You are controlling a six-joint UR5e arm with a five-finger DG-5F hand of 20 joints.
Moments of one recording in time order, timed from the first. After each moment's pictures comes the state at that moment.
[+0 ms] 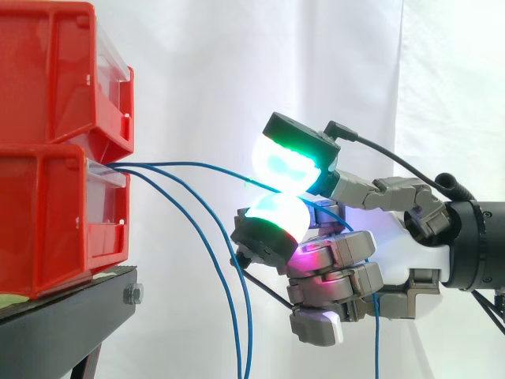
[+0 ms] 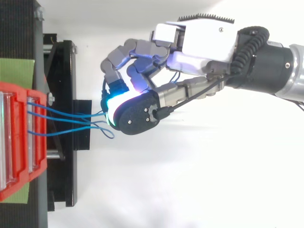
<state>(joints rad) 0.11 -2.33 -1.22 -2.70 -1.38 -0.06</state>
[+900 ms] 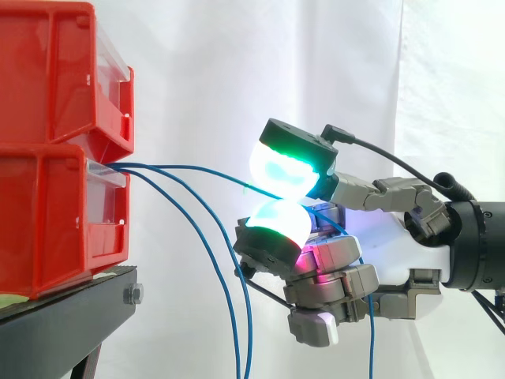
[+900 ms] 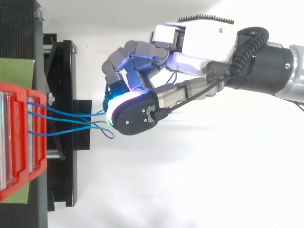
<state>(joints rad) 0.11 -2.33 -1.22 -2.70 -1.38 -0.06</state>
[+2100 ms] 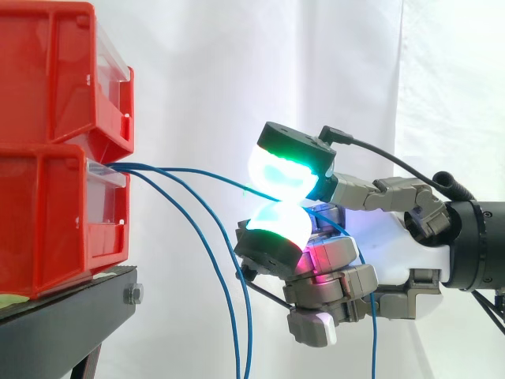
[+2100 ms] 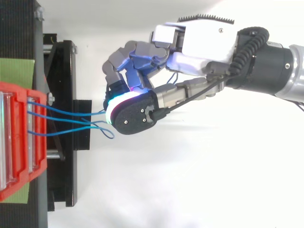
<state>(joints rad) 0.11 -2.33 -1.22 -2.70 -1.38 -0.06</state>
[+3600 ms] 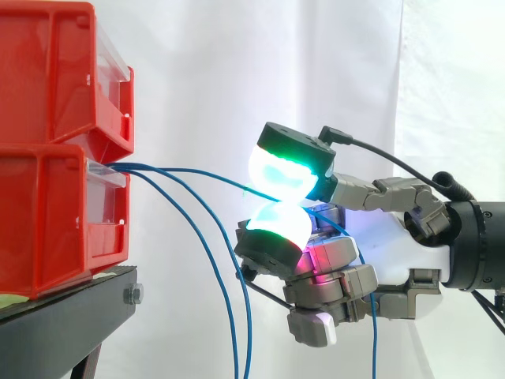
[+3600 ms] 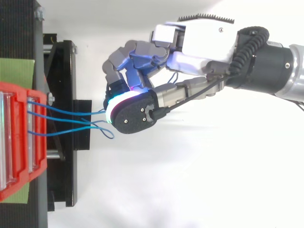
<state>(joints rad) 0.11 -2.33 -1.22 -2.70 -1.38 -0.06</state>
